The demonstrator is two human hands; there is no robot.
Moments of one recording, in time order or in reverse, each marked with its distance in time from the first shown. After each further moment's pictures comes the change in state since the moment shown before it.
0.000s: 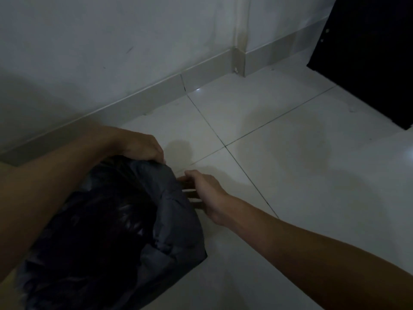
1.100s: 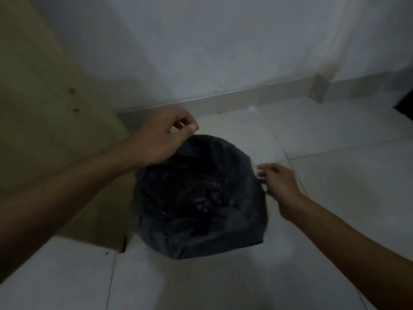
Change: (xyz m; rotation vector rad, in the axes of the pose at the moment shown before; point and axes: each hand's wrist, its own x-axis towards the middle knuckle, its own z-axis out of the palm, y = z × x) left_hand -0.182 -0.066 0.080 -0.431 1.014 0.094; right_hand -0.028 -0.007 0.019 -0.439 0.305 -0.338
